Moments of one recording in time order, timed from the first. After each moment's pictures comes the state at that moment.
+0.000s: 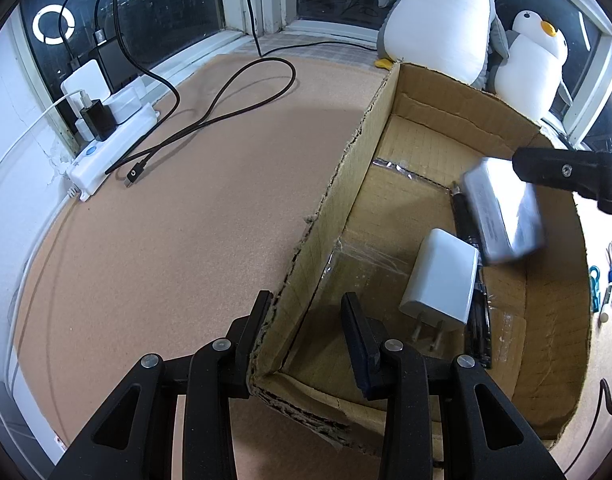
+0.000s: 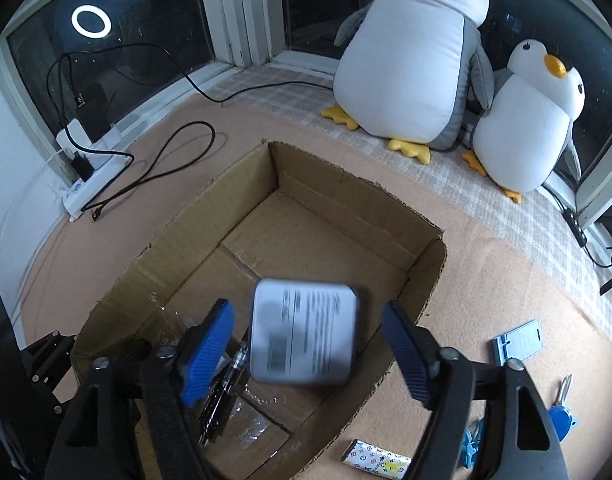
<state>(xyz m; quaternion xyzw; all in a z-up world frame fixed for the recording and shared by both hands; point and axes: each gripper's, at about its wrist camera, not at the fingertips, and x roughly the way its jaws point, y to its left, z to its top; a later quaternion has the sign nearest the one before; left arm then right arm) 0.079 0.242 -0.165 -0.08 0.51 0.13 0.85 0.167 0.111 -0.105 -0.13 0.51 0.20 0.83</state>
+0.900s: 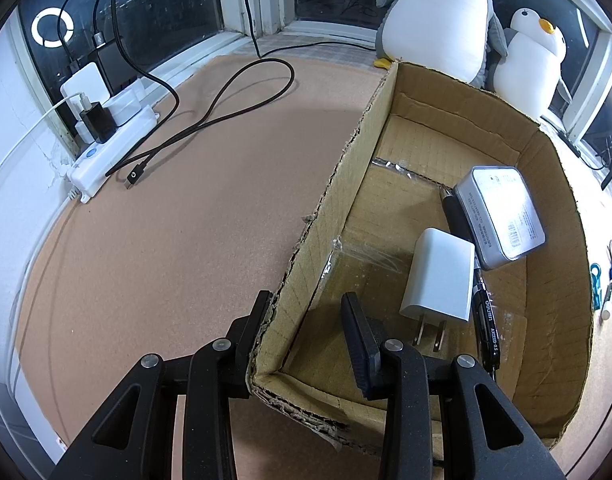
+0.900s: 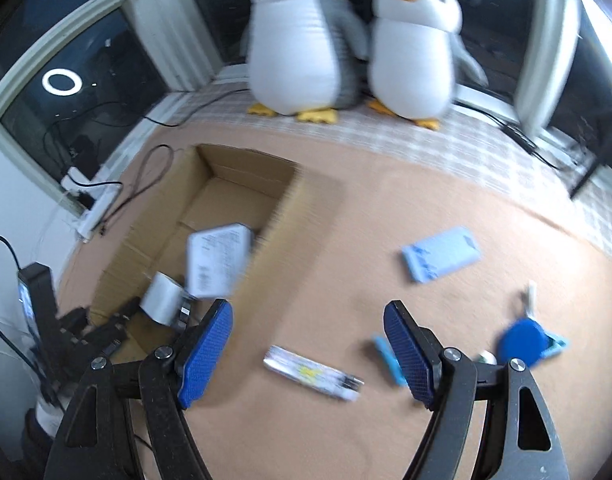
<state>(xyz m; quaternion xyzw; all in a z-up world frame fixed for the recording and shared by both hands) 0.080 0.241 -0.164 -0.08 0.51 0.13 0.85 0.140 -0.030 -0.075 -0.02 0.55 0.16 0.82</state>
